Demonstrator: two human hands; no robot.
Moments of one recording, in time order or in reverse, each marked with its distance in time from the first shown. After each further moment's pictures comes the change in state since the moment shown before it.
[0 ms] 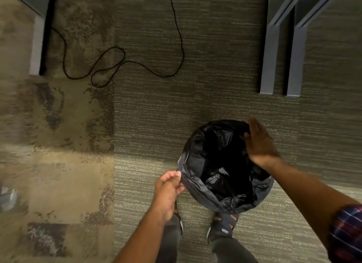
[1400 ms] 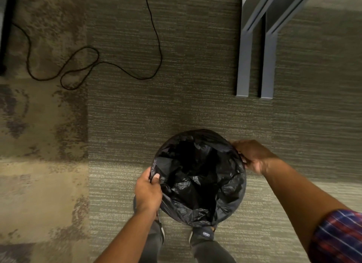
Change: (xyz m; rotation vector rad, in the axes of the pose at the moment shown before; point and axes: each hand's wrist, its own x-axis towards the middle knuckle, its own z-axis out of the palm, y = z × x) left_hand 0.023 -0.006 0.025 0.466 0.217 0.310; right_hand -0.009 0.026 -0.030 0.816 -0.326 0.586
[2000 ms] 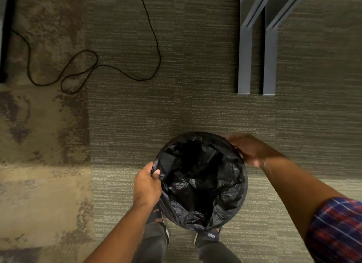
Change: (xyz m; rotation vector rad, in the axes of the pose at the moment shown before) left_hand 0.018 0.026 -0.013 0.271 -0.089 0.182; right_hand 0.023 -0.010 0.009 0.052 -0.064 0.013
